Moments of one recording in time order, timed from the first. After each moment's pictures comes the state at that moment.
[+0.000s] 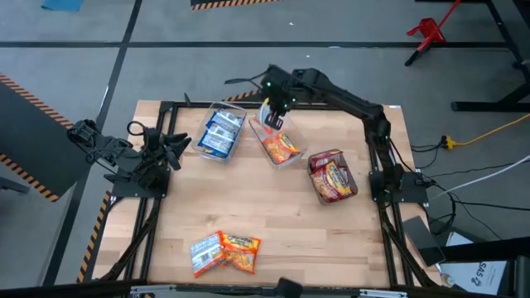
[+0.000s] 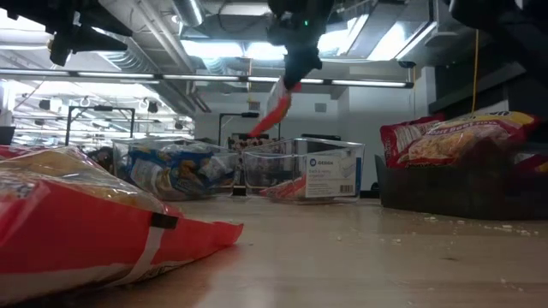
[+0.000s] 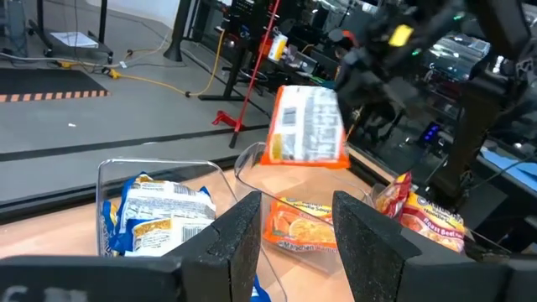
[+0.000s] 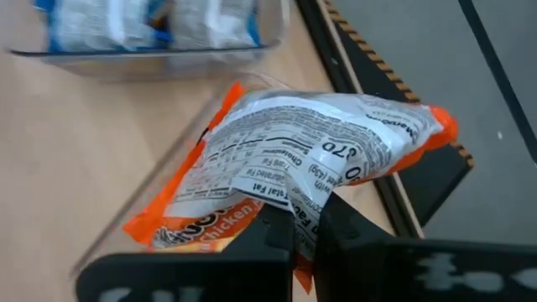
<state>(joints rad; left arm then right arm) -0.53 0.29 0.52 -0.53 -1.19 -0.70 -0.40 2.13 2.35 -1.30 0.09 -0.06</state>
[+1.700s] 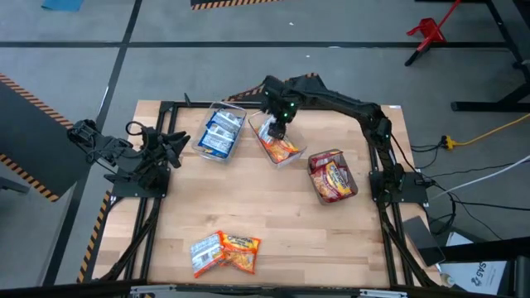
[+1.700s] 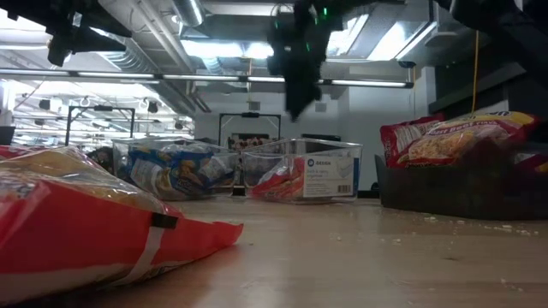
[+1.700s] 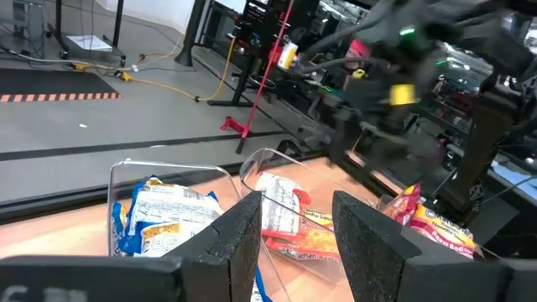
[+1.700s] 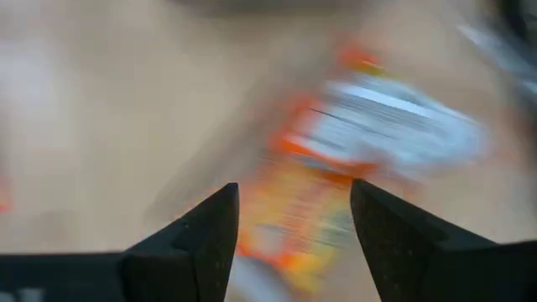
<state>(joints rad) -0.53 0.29 0.52 -0.54 -1.24 -0.73 -0.41 2.13 2.13 -1.25 -0.21 -0.08</state>
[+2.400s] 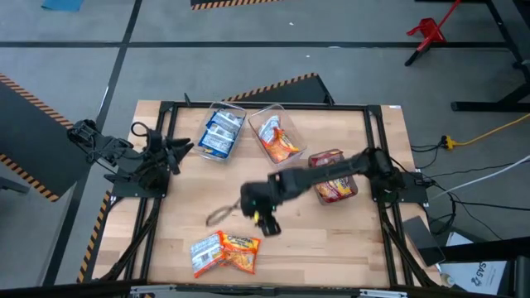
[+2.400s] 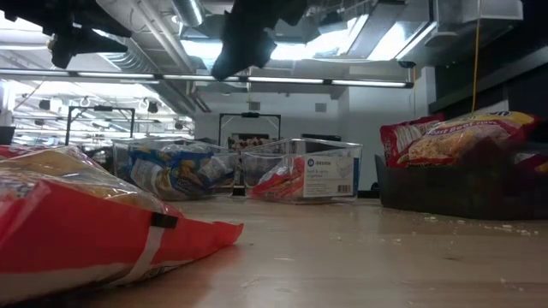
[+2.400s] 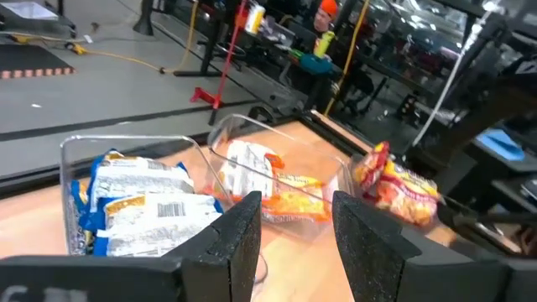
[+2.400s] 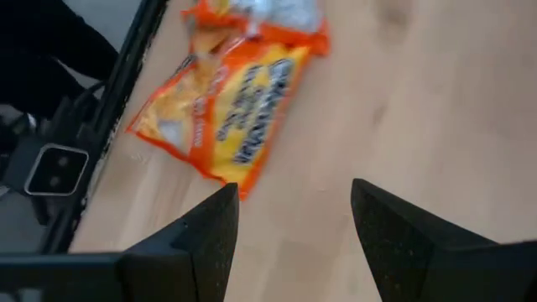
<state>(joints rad) -0.53 0.29 0.52 -0.57 -1.08 -0.73 0.23 2.13 1.90 -0.80 -0.24 -0.03</state>
